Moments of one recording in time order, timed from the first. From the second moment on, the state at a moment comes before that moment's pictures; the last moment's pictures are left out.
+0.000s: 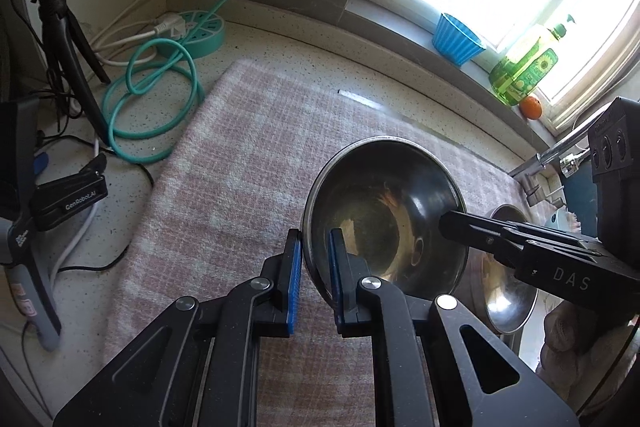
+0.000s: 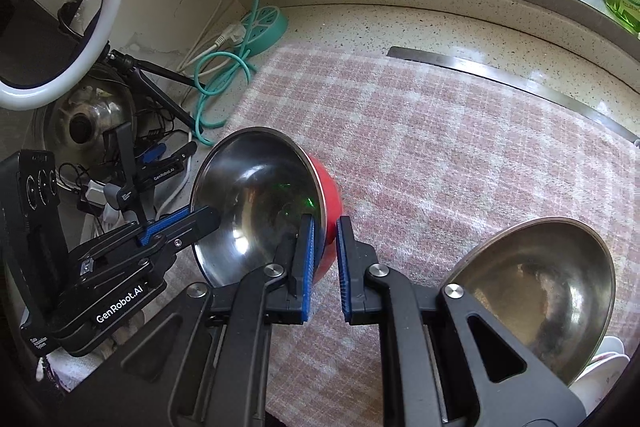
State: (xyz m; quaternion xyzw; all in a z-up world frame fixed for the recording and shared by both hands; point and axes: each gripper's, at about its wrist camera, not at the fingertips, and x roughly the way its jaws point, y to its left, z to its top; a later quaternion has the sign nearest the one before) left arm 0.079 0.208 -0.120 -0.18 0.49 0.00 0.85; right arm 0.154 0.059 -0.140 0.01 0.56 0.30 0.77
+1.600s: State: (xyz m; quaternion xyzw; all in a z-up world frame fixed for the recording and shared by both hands) left arm 0.104 0.028 -0.127 -0.06 0.53 -0.11 0.84; right arm 0.138 -0.121 -0.157 0.06 0.58 0.19 0.79
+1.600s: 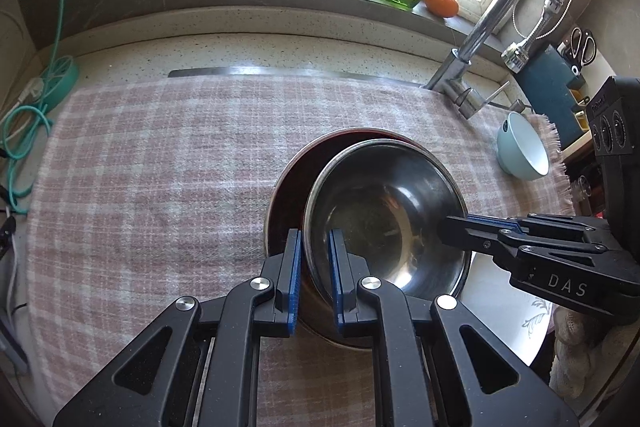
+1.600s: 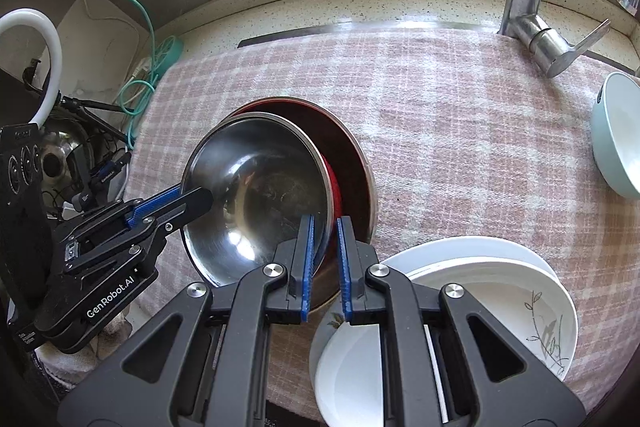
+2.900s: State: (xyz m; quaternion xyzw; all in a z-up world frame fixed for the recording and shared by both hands) left arm 0.106 0.023 -0.112 -0.07 0.52 -0.08 0.85; right arm 0.126 -0.142 -0.123 0.06 0.54 0.22 0.81
